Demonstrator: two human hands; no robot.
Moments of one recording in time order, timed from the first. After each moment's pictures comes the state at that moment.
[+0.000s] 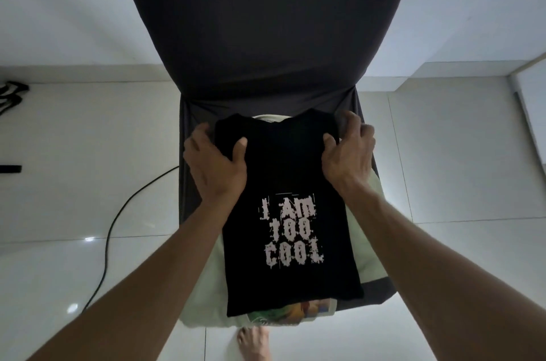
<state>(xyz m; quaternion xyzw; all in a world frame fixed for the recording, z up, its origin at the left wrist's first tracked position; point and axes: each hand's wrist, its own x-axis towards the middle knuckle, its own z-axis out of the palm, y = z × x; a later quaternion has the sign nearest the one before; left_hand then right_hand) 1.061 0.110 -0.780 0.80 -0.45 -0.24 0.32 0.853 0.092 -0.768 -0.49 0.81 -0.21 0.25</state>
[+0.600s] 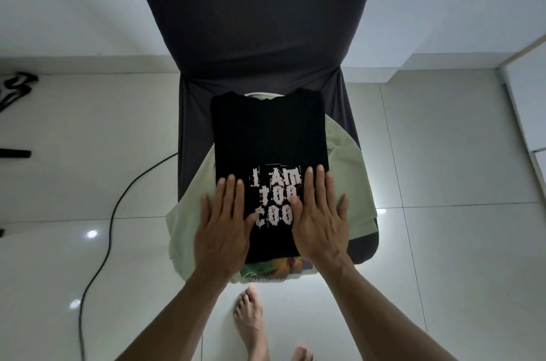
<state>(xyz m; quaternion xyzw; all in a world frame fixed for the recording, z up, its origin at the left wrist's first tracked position) 1.058 0.287 -0.816 0.67 -0.74 -0.11 0.00 0.867 0.275 -0.809 -0.65 0.74 -0.03 0.19</state>
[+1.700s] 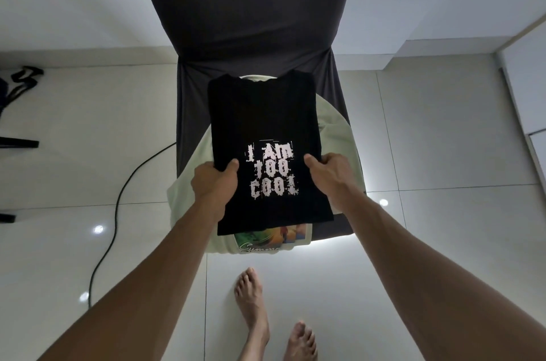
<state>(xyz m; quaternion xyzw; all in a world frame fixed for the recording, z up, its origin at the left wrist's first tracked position) 1.041 0.243 -0.753 0.84 -0.29 -0.40 0.22 0.832 0.234 -0.748 -0.36 0.79 -0.16 0.47</state>
